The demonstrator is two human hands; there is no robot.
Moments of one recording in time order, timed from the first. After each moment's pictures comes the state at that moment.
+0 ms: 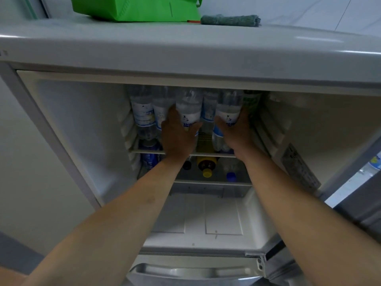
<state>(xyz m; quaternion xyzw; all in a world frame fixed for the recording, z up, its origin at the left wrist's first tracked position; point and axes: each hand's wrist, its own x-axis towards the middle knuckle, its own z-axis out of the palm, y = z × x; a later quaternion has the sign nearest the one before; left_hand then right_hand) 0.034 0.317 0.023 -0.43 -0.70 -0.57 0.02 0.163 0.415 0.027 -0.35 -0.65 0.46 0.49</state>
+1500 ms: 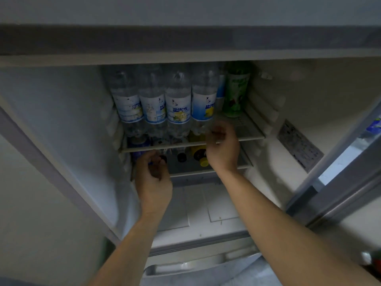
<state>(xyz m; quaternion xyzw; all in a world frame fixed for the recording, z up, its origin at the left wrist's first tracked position) 0.023 0.220 -0.073 -0.38 -0.65 -0.66 -0.02 0.148 0.336 -0.033 -0.45 -0.61 0.31 0.57</state>
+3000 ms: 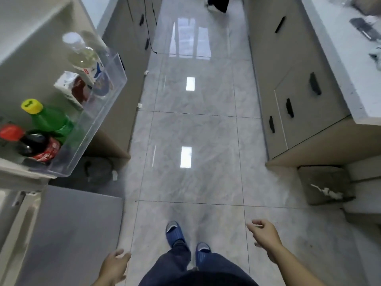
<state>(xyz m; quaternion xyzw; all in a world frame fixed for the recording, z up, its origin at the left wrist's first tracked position) 0.284 -0.008 -0.354 -0.52 -0.69 0.15 -0.49 0.570 -0.350 -0.325 -0.83 0.21 0.37 0.35</state>
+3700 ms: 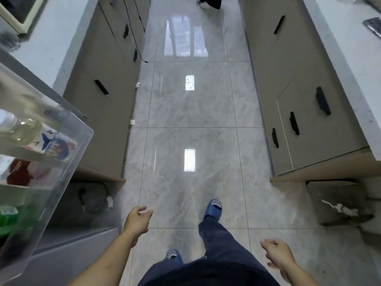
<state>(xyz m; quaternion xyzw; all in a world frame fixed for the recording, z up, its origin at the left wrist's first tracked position) 0.589 0.074 -0.357 -0.60 -0.59 0.13 -0.53 0.722 -0.341 -0.358 -0.80 0.31 0.39 0.33</state>
